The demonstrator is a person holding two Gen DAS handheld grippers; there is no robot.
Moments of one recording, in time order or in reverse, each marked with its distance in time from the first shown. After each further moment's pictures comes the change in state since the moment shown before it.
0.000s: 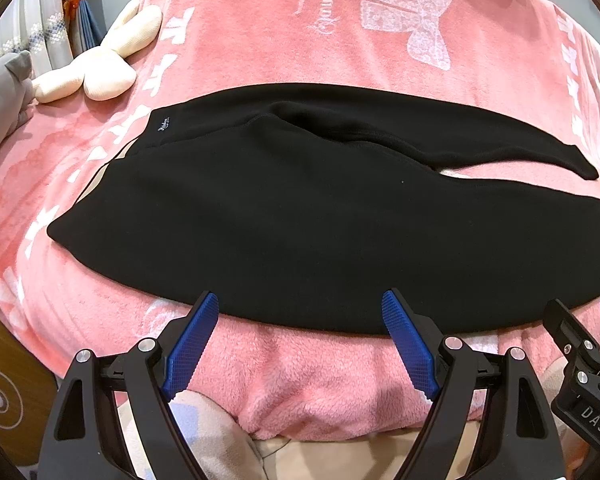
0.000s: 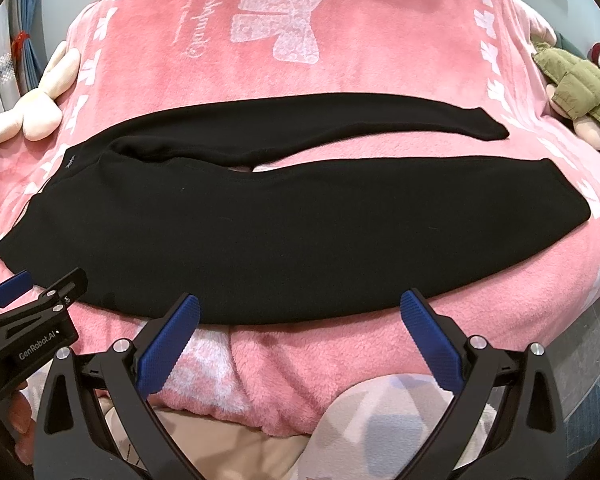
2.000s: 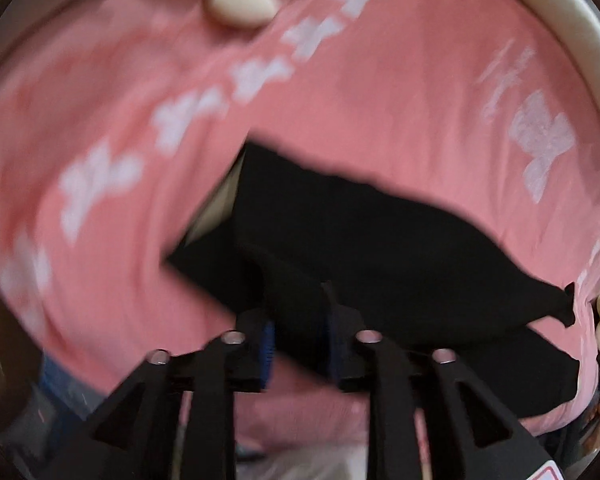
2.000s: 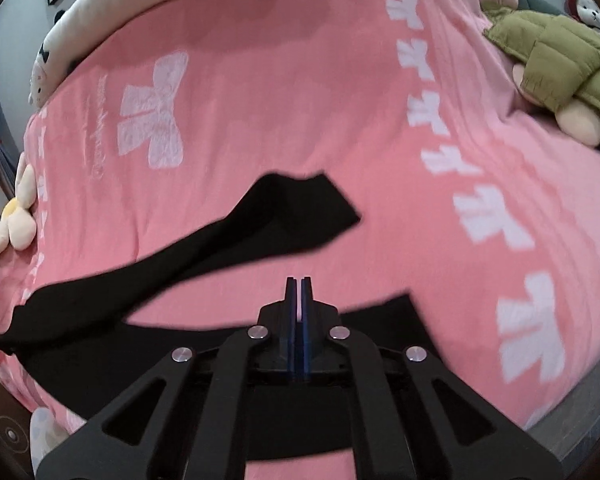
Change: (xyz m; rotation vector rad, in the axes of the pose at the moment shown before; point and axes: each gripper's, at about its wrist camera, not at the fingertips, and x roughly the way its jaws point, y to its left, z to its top) left arm 0.021 0.233 0.034 -0.479 0.136 -0.106; right arm 0.048 -0.315 0.128 0.144 -0.064 0.096
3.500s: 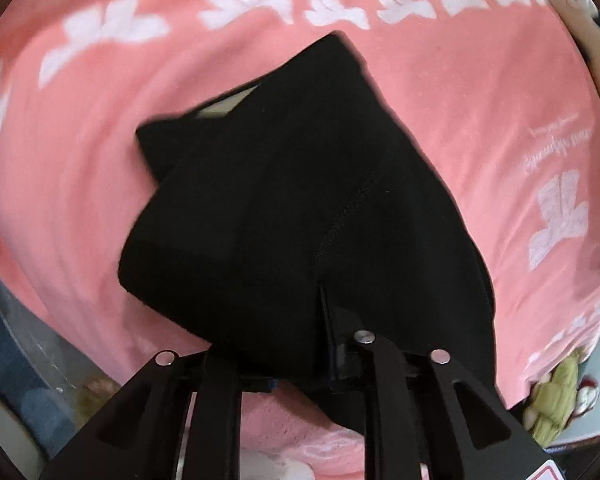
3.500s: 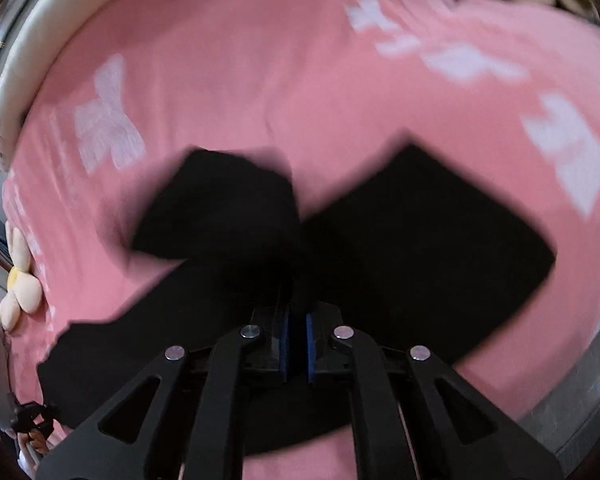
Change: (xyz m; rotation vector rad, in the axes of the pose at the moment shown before) left arm 0.055 0.027 -0.009 -0.367 0.065 -0.158; right arm 0.040 -0.024 -0.074 0.369 0.066 0.045
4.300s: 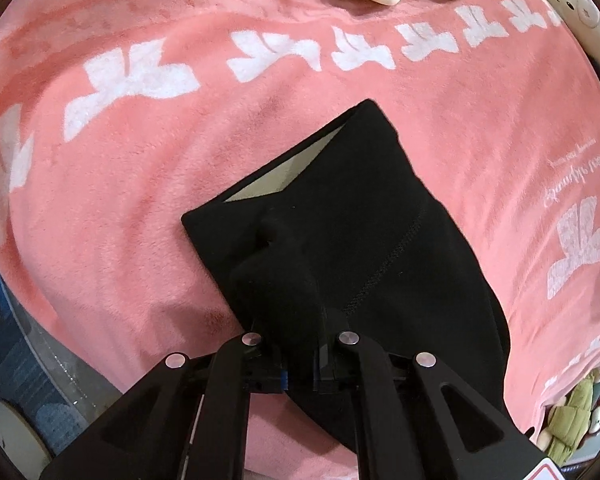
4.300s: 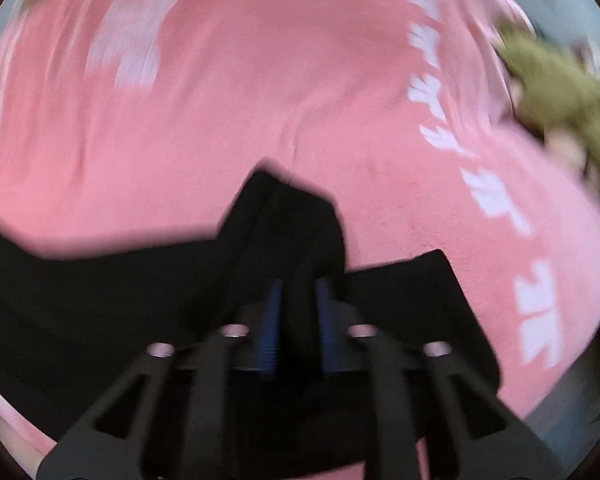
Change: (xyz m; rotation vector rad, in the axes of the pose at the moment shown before) left arm -0.015 0.004 0.030 0.020 -0.078 0.123; right arm 0.000 0.058 0.037 -0.371 -0.060 -0.192
